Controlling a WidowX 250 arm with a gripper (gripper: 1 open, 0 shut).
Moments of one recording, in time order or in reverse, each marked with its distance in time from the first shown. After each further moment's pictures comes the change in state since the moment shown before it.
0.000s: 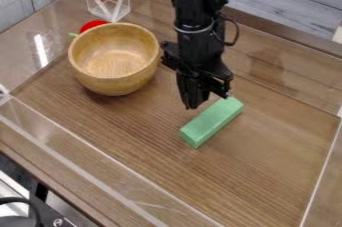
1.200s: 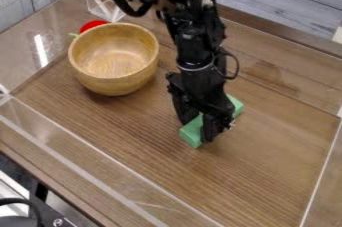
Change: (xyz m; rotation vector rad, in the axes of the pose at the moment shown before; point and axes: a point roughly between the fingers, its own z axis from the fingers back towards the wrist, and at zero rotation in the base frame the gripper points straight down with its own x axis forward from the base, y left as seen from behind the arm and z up) arm -0.003 -0.012 -0.039 -0.032 -0.045 -0.018
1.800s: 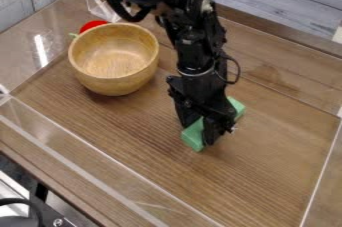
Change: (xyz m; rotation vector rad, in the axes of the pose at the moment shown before) arm -0.002 -0.009 -0.002 -0.006 -0.019 0.000
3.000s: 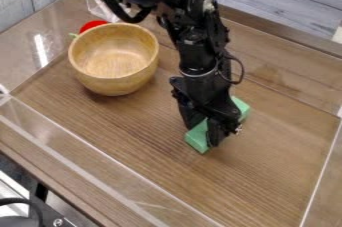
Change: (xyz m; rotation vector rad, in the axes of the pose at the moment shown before) arm 0.001 -0.002 0.004 -0.013 -0.023 0.002
